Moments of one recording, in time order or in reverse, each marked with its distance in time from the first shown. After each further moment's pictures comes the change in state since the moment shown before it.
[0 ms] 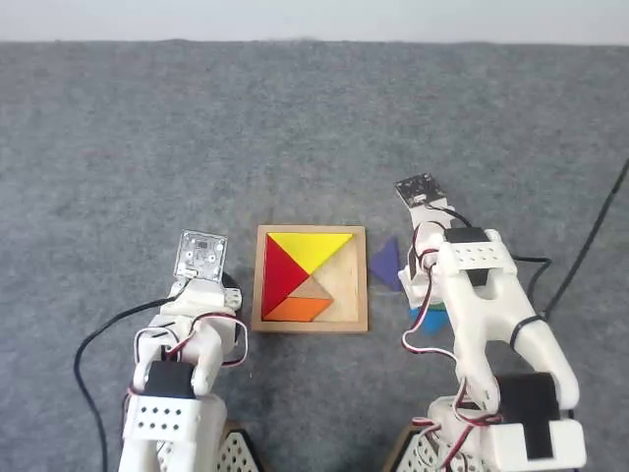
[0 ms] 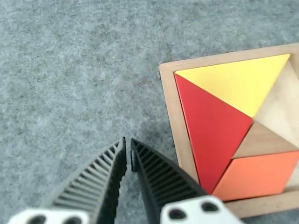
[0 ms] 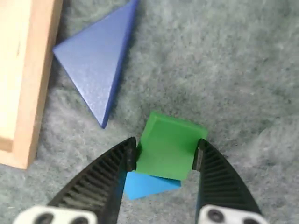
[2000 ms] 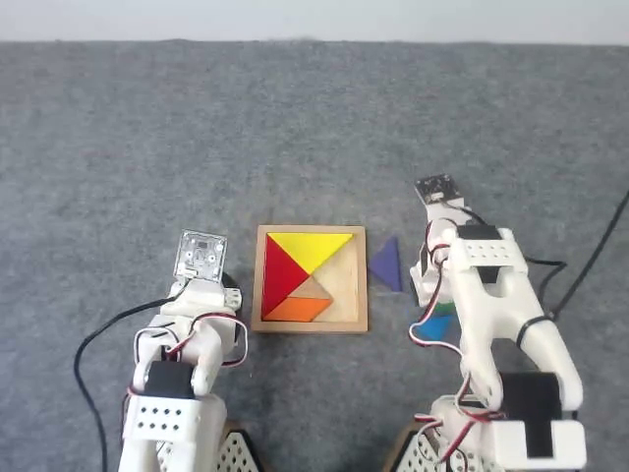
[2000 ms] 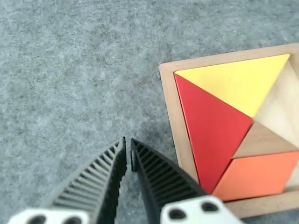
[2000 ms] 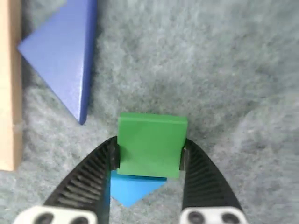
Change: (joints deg) left arm 0.0 0.0 -0.1 0.0 0.0; right arm 3.1 -0.7 -1.5 2.3 -1.8
